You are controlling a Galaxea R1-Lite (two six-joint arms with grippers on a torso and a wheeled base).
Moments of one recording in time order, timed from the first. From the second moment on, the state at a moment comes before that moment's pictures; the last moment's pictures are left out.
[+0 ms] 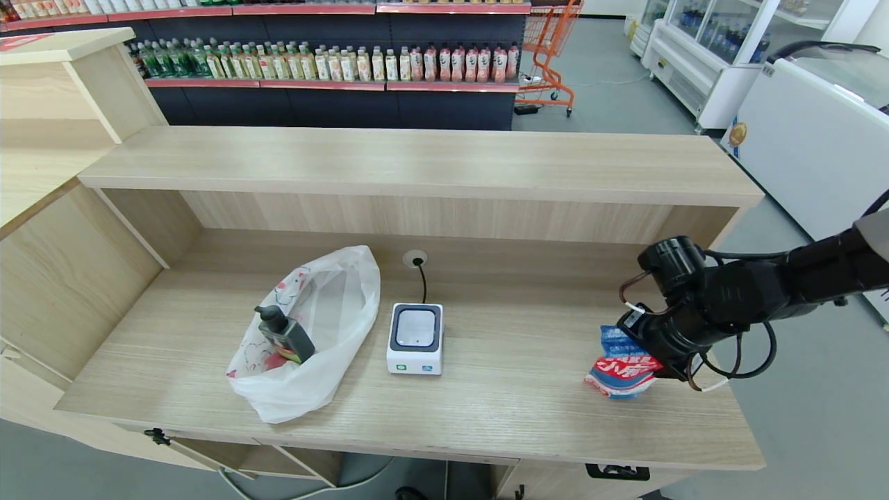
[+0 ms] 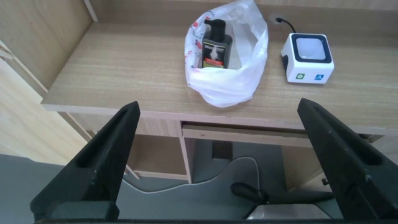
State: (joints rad) left arm 0.00 0.00 0.00 0.00 0.00 0.00; right arm 0.20 2.04 -1.18 0.14 -0.13 0.98
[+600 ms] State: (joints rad) left arm 0.00 0.00 0.00 0.00 0.00 0.00; right arm 0.23 2.00 -1.15 -0.06 -0.05 0.57
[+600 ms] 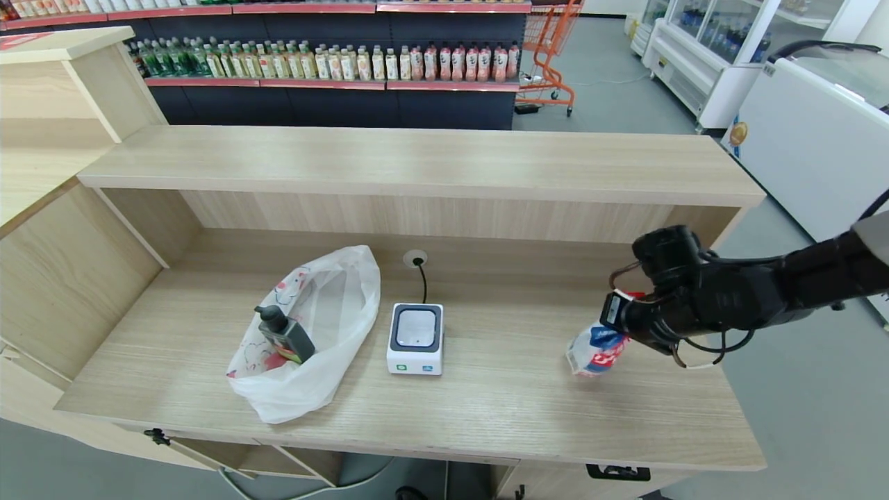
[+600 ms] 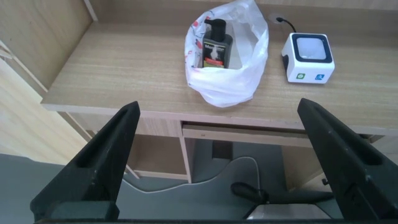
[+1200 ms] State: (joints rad) left arm 0.00 0.00 0.00 0.00 0.00 0.00; right arm -0.04 1.60 -0.88 -0.31 1.33 -0.05
